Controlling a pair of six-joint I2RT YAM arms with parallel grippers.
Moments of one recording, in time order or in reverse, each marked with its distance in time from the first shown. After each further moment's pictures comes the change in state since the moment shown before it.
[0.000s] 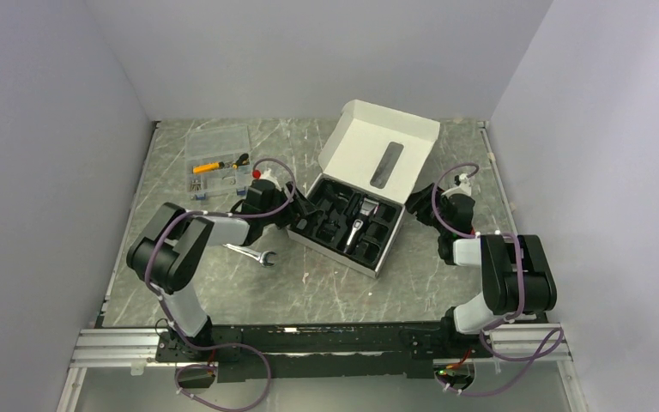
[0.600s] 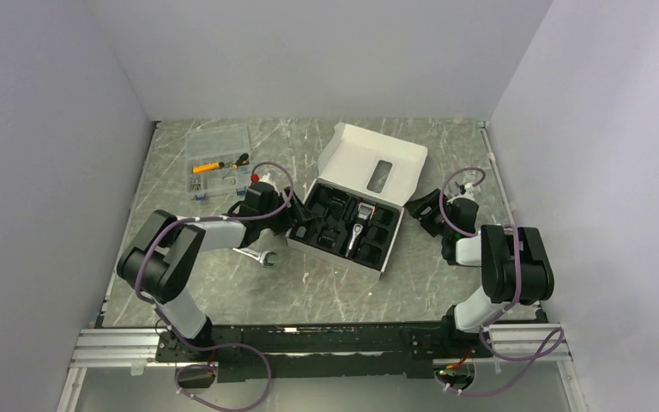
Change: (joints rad) left arm -0.007 -0.085 -0.023 -0.156 -0.022 0.029; right arm -0.071 0.070 -0.014 -0.061 -0.033 0.072
